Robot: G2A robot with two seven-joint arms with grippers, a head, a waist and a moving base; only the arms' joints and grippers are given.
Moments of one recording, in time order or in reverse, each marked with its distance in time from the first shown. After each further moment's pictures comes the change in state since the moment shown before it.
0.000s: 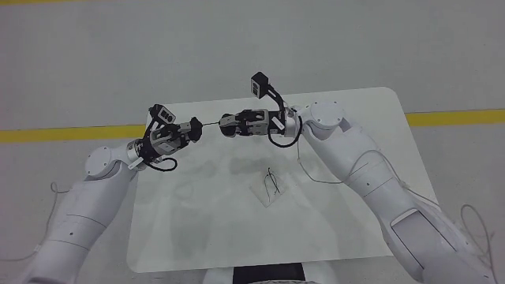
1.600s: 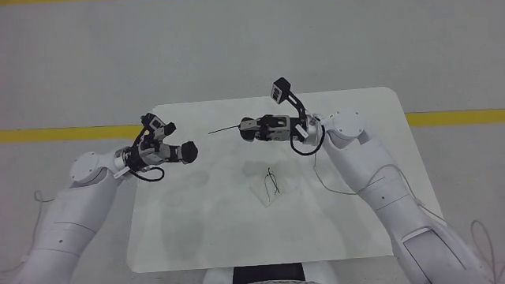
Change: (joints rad) left arm 0.060 0.023 -0.093 0.016 0.037 0.059 -0.157; right arm -0.142 0.058 0.144 -0.111 0.006 -0.029 0.085
